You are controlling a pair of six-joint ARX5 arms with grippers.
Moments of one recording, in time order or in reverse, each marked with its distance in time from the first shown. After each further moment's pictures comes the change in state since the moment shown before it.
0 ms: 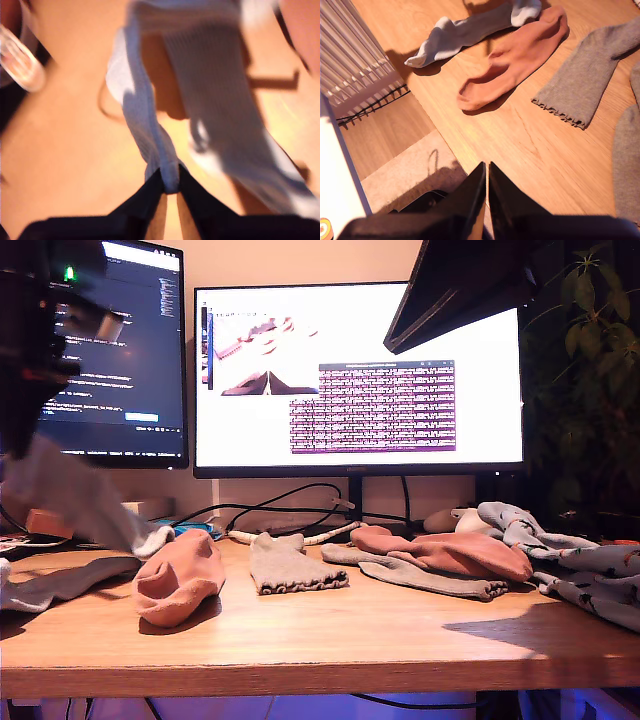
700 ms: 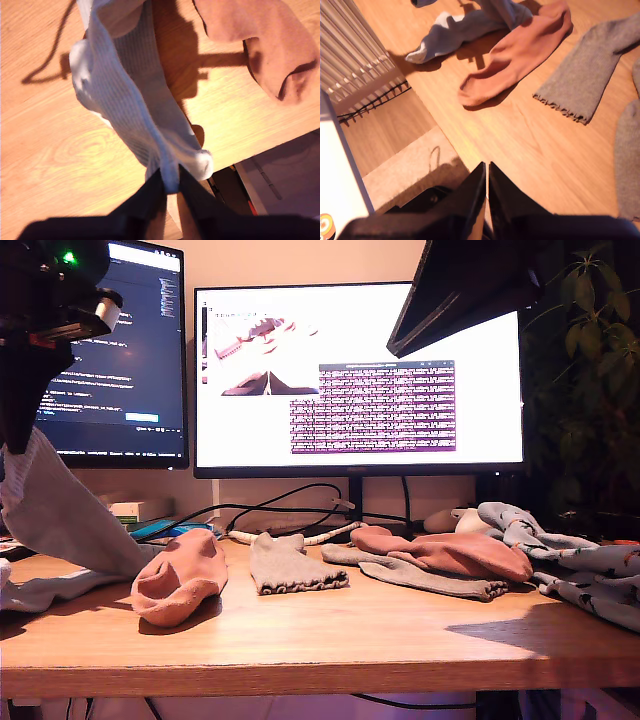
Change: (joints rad) left arm -0.041 -0.024 0.000 -0.185 0.209 -0.216; right arm 0.000 0.000 0.000 -0.025 0.000 0.000
